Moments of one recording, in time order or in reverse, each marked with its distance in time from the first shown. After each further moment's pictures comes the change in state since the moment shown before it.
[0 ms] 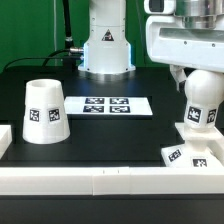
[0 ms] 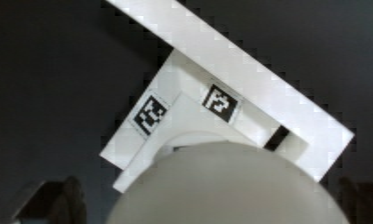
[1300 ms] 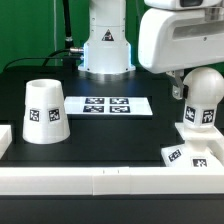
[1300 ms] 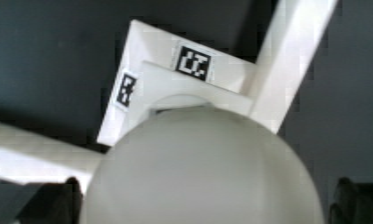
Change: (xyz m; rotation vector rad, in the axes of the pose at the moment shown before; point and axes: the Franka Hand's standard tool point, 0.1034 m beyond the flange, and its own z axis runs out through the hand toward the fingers) arm 0.006 0.000 -0.010 -0.110 -0.005 -1.359
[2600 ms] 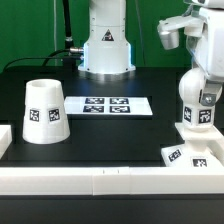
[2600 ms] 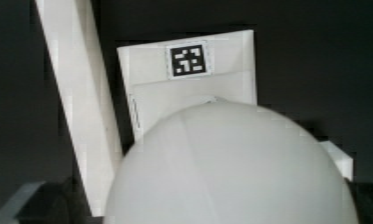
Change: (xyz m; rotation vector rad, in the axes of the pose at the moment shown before) arm 0.000 0.006 0.003 -0.071 -0.062 -1.000
